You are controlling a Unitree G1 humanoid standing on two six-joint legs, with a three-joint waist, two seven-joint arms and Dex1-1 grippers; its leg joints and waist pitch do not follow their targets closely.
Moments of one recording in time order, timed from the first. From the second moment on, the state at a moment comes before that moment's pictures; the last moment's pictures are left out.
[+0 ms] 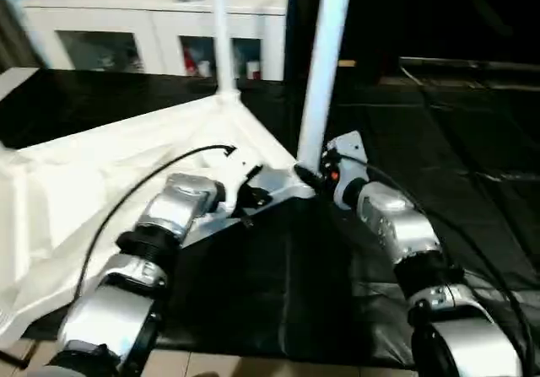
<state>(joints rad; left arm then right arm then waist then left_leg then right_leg) -0.78 0.25 -0.19 0.79 0.04 0.37 -0.87 -0.65 -0.09 -0.01 0.70 0.04 0.21 0.60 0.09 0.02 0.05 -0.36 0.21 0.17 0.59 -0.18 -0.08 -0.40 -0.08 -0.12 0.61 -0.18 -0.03</state>
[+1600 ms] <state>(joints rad) -0.71 0.50 -0.37 0.68 0.06 0.05 -1.45 -0.71 -0.29 0.15 0.84 0.14 0.11 1.46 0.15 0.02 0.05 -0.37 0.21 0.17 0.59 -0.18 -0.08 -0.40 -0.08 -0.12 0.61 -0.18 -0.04</state>
